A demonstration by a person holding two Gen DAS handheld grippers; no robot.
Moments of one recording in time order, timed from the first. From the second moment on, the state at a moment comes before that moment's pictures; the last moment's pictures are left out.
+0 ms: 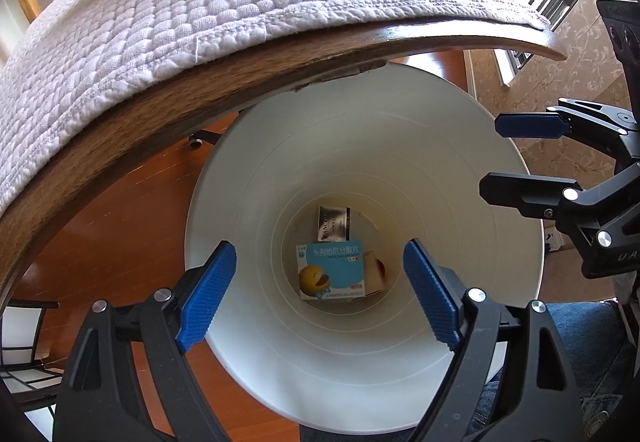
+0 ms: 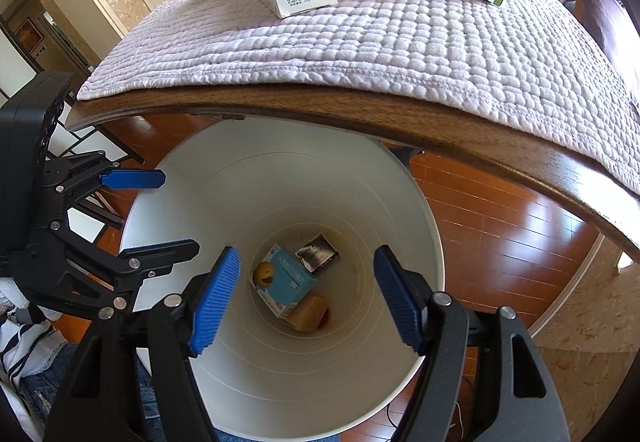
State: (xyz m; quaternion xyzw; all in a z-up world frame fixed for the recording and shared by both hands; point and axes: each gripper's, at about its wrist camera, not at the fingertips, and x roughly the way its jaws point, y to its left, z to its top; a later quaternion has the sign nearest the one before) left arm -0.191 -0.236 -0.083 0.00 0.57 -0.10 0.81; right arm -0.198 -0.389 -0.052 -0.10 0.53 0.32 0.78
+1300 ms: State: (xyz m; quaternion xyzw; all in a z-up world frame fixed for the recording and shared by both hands) left arm -0.213 -0.214 -0.012 0.01 0.54 -0.11 0.83; right arm -0.204 -0.411 -0.003 -0.11 0.50 0.31 0.80
